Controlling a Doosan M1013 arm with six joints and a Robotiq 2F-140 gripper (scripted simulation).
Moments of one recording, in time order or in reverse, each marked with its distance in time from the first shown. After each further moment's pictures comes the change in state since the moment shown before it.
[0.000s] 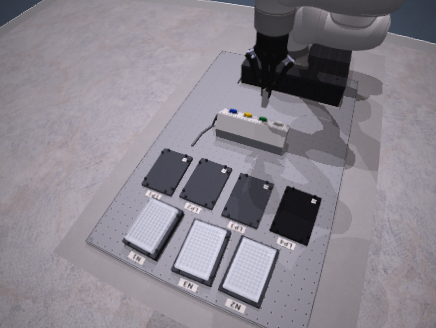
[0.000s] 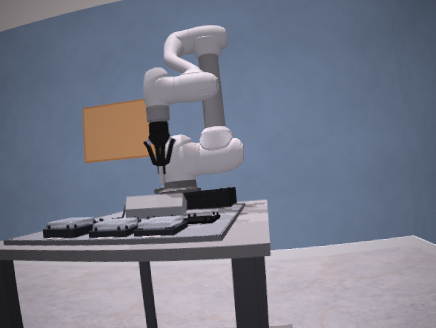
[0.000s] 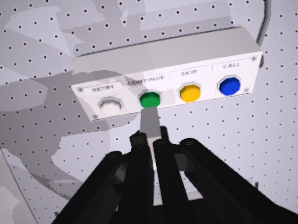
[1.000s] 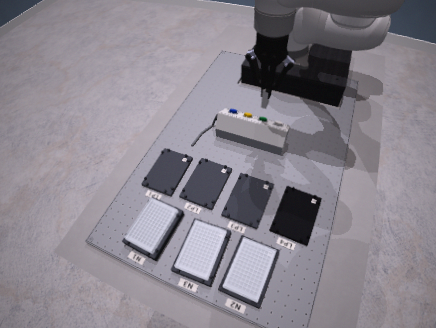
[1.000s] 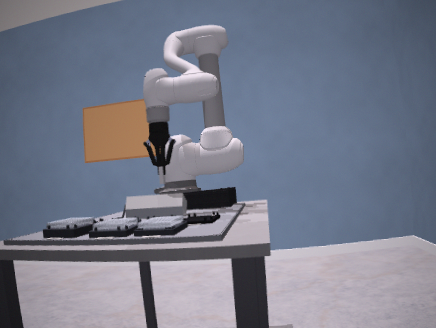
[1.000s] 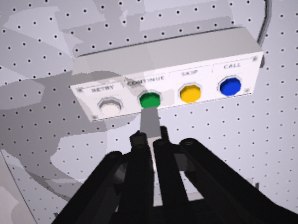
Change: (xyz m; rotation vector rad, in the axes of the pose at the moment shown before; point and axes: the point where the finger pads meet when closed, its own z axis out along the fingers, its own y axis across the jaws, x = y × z) arm 0.000 0.000 0.002 0.000 0.000 0.000
